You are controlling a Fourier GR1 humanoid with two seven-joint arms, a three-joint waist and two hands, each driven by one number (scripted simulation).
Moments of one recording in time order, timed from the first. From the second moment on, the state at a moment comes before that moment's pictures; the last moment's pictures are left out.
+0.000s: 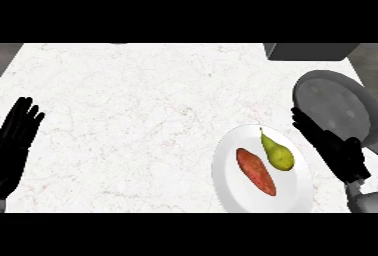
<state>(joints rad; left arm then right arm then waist) 0.06 0.57 -0.05 -1.68 0.43 0.22 -0.01 -0.10 -0.53 0.23 -1.44 -0.24 0.12 0.06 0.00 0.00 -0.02</state>
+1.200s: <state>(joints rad) -0.07 0.33 -0.33 -1.57 0.45 0.15 0.14 -0.62 -0.68 0.72 -1.70 0.59 0.35 -0.50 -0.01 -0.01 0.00</state>
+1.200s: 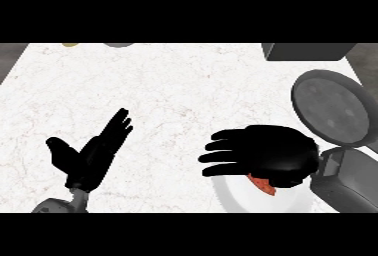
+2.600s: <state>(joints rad) -0.07 0.24 -0.31 -1.56 0.37 0.13 0.16 -0.42 -0.64 1.16 -1.92 1.43 0.71 0.11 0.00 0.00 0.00</state>
